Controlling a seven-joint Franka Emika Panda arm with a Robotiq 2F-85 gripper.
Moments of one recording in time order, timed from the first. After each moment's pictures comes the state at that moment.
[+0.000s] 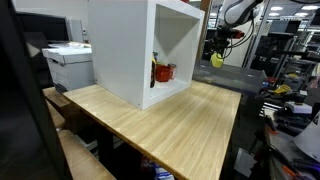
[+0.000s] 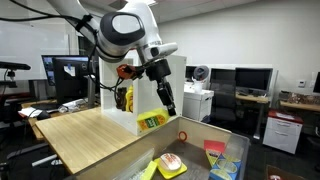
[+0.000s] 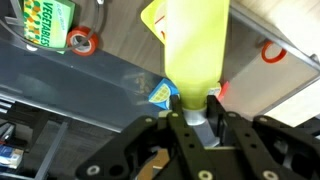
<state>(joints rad) -0.21 0.09 -0.42 -2.17 -0.34 2.58 0.75</state>
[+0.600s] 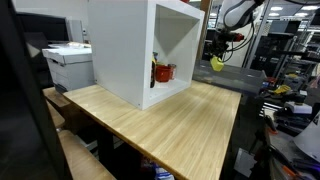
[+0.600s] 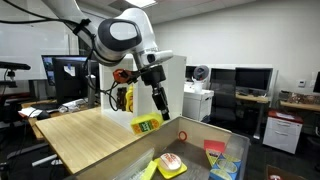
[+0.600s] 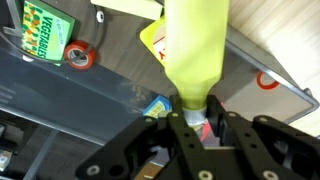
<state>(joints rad) -0.21 0.09 -0.39 -2.21 -0.34 2.58 0.71</state>
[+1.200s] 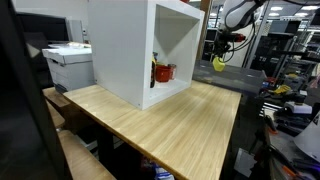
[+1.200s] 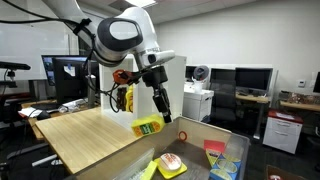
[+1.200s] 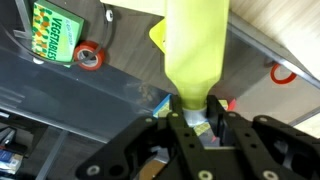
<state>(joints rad) -0.23 0.09 -0.39 -2.21 -0.34 2.58 0.73</state>
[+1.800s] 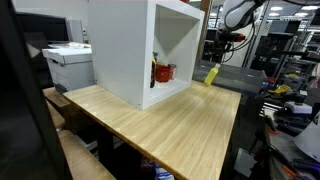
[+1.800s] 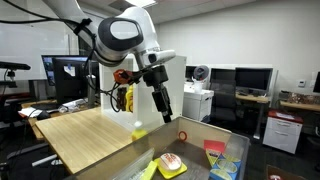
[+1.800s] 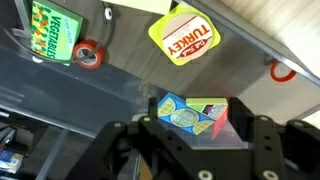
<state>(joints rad) -0.23 0.10 -0.39 -2.20 -0.34 2.58 0.73</state>
